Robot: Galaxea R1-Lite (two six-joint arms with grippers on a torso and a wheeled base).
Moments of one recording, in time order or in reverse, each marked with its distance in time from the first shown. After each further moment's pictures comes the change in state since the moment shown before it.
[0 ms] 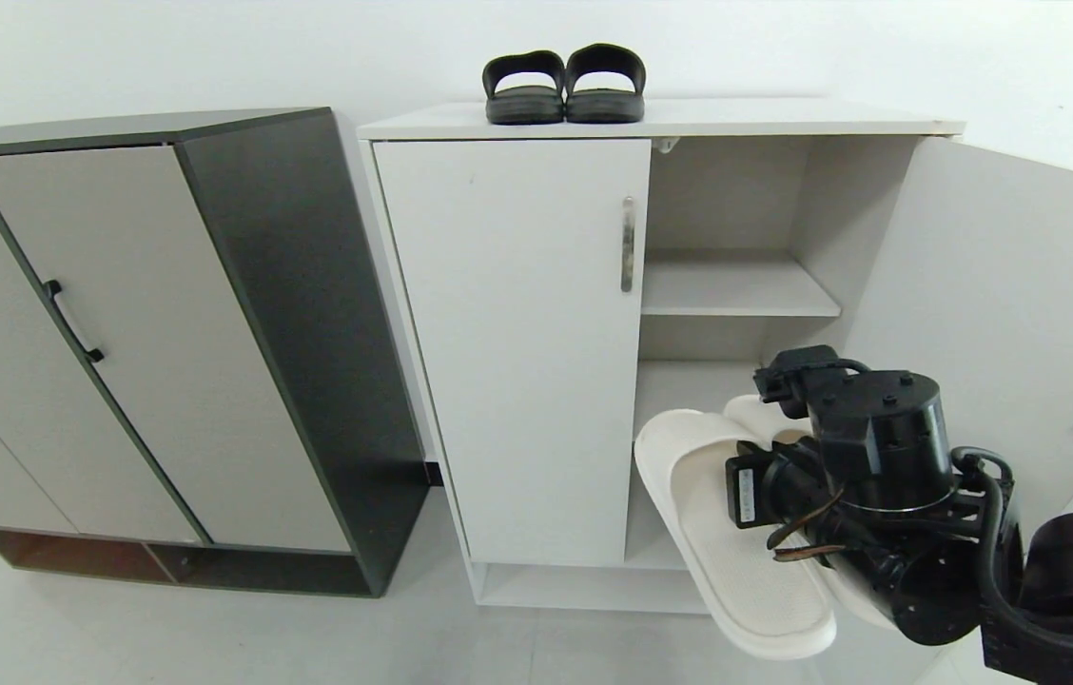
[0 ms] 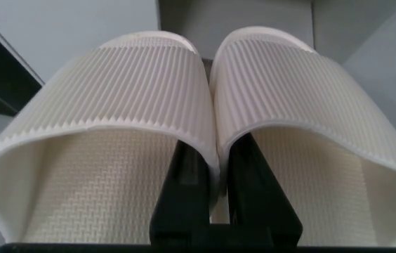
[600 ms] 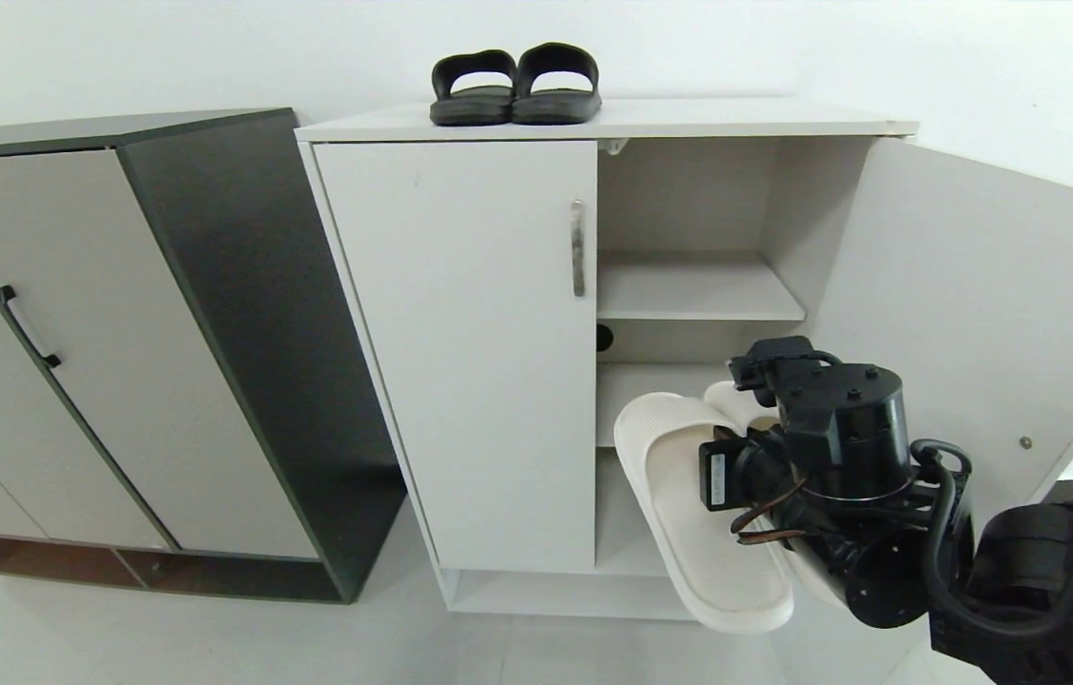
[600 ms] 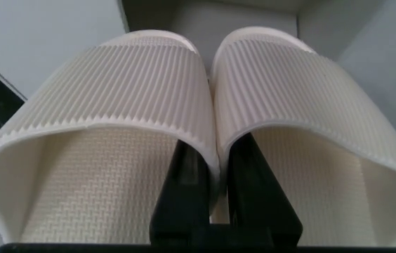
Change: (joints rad) left arm 0.000 -0.006 0.000 0.000 0.001 -0.002; right arm 0.013 0.061 -0.047 -0.067 -0.018 0.004
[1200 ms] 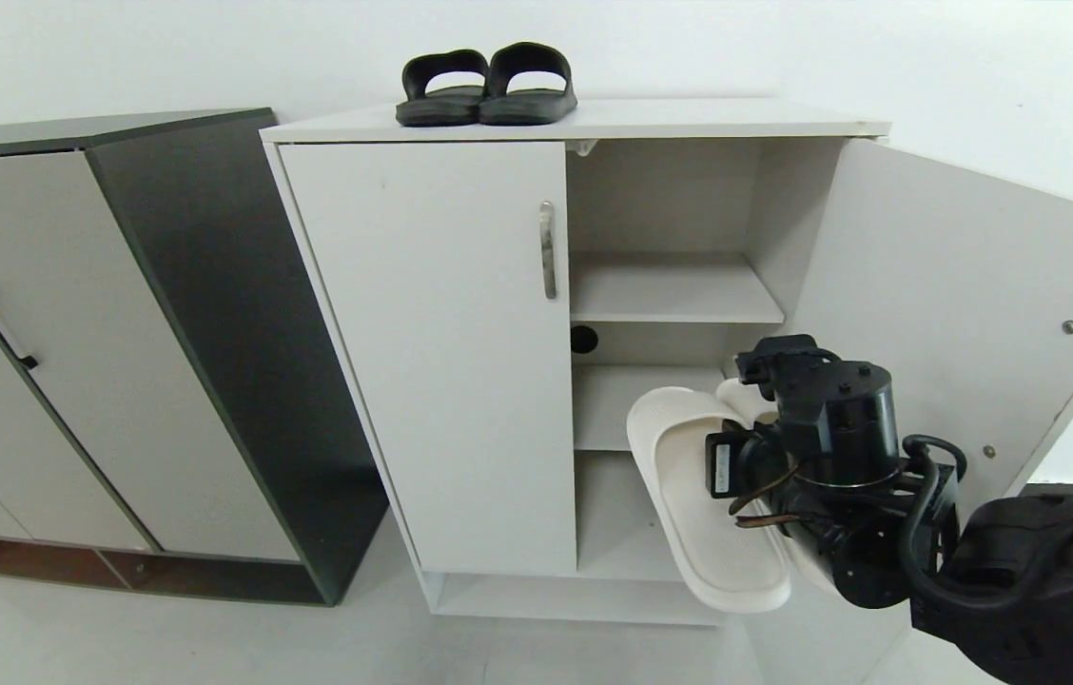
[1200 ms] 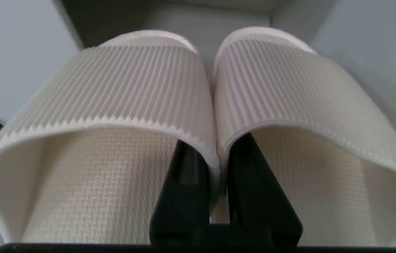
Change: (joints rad) left arm 0.000 0.000 0.000 0.000 0.001 -0.001; right arm -0.051 0.040 -0.008 -0.038 -0.006 0.004
